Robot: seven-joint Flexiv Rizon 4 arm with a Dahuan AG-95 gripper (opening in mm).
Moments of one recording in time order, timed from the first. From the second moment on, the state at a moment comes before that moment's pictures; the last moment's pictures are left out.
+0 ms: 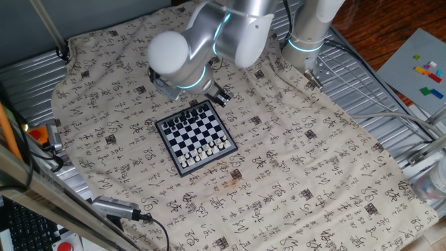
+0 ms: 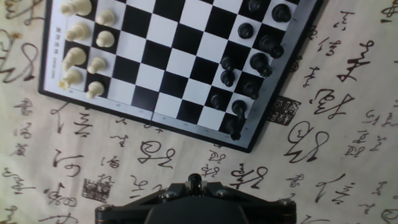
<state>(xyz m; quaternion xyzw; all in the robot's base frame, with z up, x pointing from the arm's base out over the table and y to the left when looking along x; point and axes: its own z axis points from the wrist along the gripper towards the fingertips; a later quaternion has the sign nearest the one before) 0.348 0.038 0.065 0.16 -0.96 0.01 0.21</state>
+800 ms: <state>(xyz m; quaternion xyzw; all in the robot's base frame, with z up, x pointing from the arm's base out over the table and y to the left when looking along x) 0.349 0.045 0.073 0.10 -0.98 -0.04 0.19</state>
